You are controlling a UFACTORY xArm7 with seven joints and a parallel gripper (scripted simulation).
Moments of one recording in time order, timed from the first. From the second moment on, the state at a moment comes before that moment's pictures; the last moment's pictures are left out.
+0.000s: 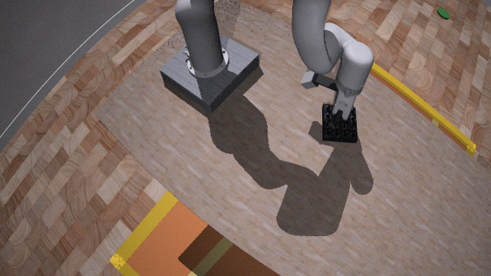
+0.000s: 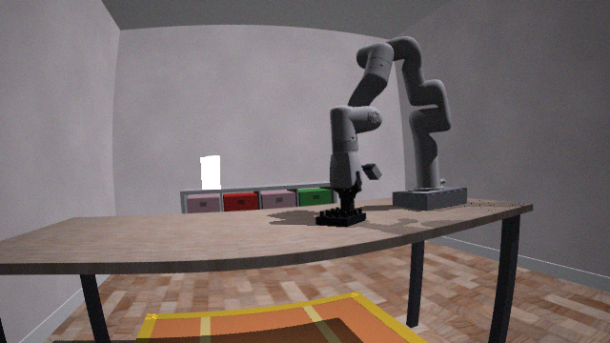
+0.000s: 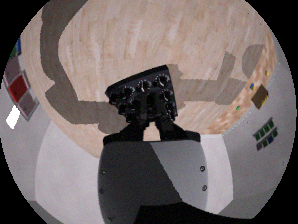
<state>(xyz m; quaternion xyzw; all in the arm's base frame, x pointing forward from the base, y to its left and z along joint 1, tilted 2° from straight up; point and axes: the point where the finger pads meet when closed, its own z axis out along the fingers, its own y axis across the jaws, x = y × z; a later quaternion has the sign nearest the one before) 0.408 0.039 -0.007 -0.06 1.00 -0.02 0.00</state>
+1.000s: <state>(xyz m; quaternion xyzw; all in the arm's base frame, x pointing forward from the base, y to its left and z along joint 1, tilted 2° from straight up) 0.408 0.039 -0.007 -0.06 1.00 -0.02 0.00</state>
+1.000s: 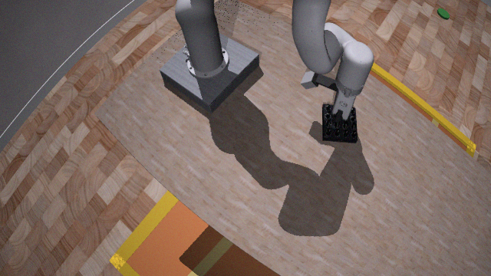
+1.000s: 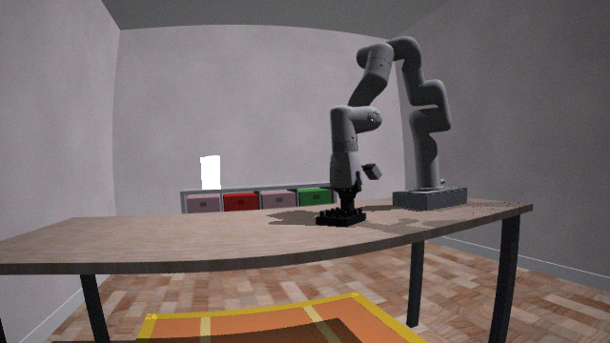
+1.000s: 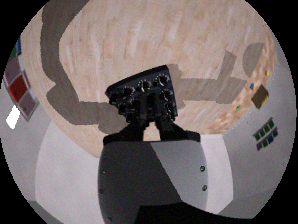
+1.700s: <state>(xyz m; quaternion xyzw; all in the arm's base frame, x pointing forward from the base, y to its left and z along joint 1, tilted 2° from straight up) 0.408 0.039 -0.007 0.01 1.00 -0.02 0.00</state>
